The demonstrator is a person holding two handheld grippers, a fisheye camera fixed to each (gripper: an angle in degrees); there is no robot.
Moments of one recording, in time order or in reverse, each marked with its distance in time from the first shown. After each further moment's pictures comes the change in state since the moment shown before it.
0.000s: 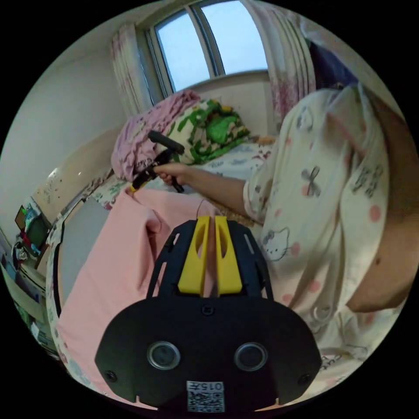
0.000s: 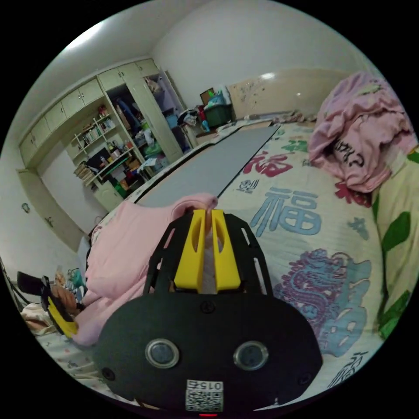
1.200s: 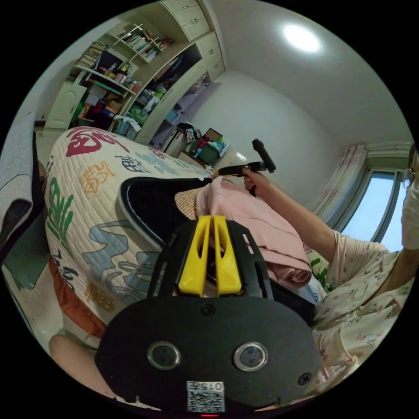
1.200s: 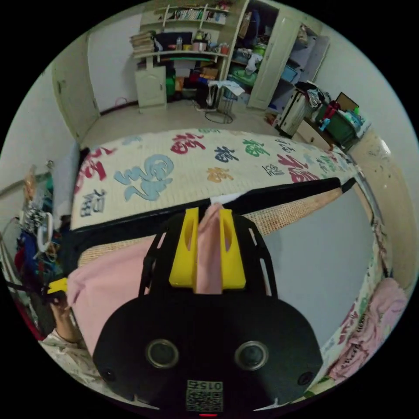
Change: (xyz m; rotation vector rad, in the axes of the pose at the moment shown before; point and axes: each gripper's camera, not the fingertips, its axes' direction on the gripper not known) left arm 0.116 0.556 -0.096 0.506 -0.670 -1.232; right arm -0.680 -0.056 0.517 -0.451 -0.032 -0.713
